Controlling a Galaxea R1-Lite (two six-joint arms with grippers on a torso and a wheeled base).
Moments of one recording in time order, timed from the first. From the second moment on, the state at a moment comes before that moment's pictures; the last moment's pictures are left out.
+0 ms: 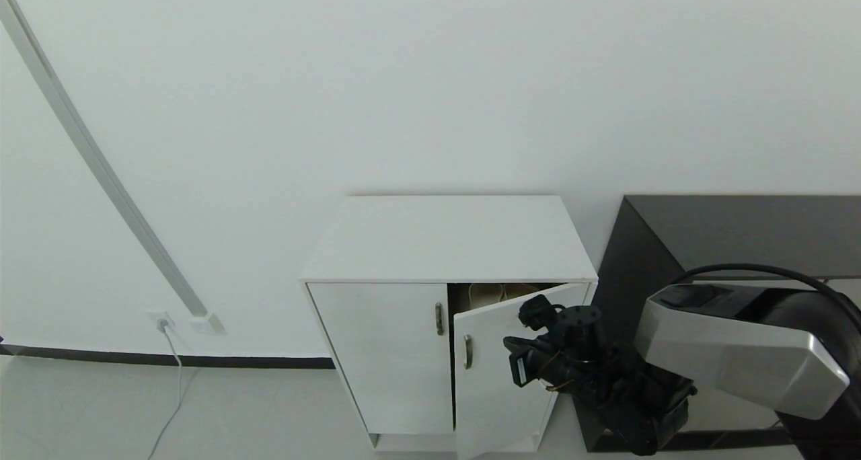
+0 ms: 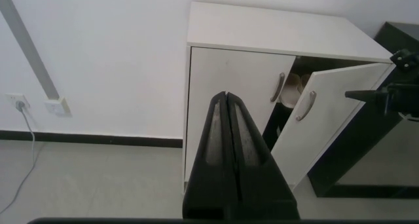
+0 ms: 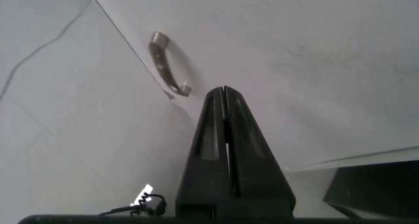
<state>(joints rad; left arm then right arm) 0.00 0.00 0.00 0.00 0.01 -0.09 0.57 2.44 -0.89 -1.19 0.04 0.03</state>
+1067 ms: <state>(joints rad) 0.00 0.00 0.00 0.00 0.01 -0.10 0.52 2.51 -1.10 -1.07 -0.07 0.03</state>
